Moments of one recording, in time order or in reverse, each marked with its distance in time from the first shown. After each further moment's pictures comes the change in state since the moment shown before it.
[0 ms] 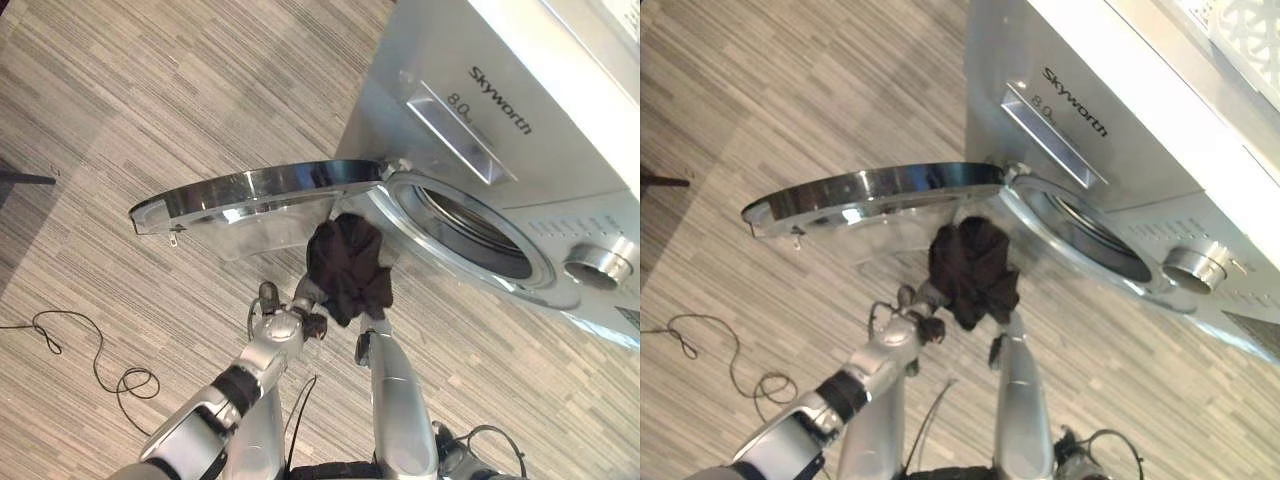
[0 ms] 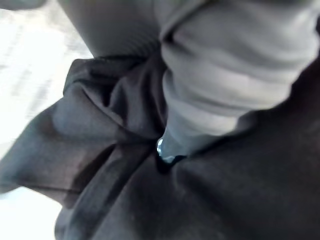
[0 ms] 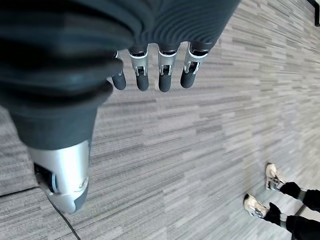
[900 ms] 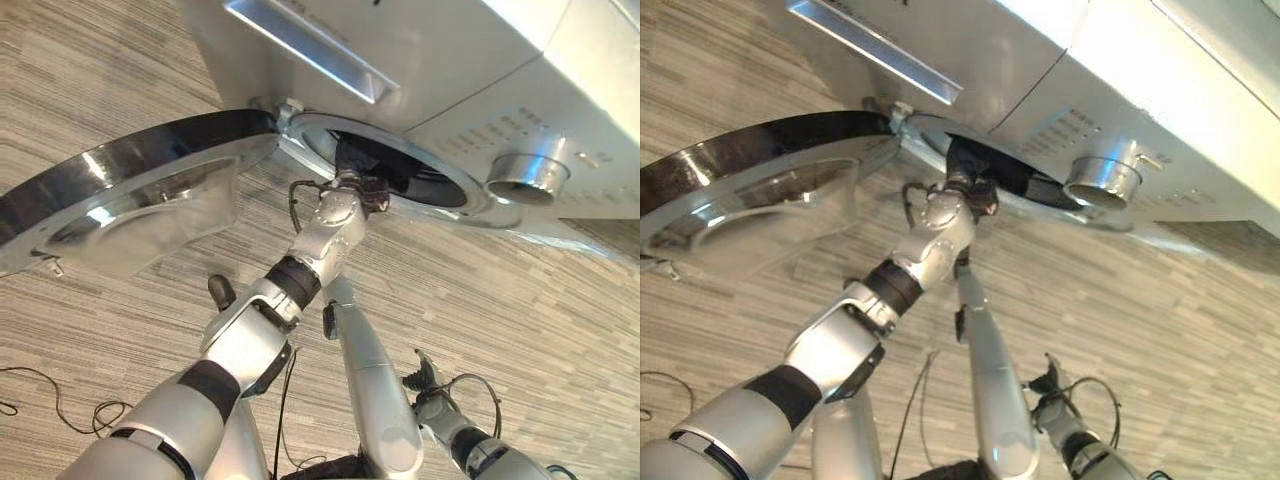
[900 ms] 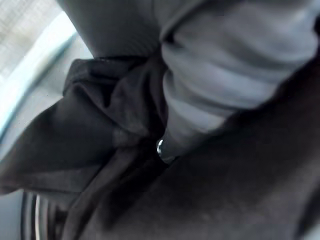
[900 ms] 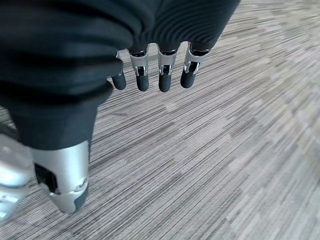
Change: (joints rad) left arm -0.595 -0.260 0.165 0.203 -0.217 -0.130 0.232; right arm -0.120 0.004 -0.019 -0.187 0.141 -0.091 -0.171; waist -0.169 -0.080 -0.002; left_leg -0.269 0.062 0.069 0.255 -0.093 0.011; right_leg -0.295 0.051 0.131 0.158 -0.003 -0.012
